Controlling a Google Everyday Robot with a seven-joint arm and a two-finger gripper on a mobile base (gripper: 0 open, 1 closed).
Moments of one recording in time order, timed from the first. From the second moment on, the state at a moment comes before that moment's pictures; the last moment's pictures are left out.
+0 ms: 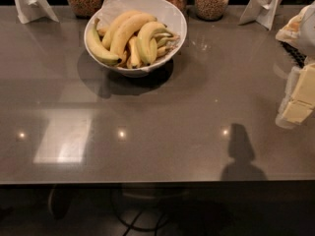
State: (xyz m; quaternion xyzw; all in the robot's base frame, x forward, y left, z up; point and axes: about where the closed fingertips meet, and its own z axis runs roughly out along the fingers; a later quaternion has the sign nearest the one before) arm 0.439 -0.215 0.981 -0.60 0.78 -0.04 0.17
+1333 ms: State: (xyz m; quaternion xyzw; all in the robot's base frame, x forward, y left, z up) arm 0.529 -0.109 1.042 -0.73 0.58 -0.03 0.36
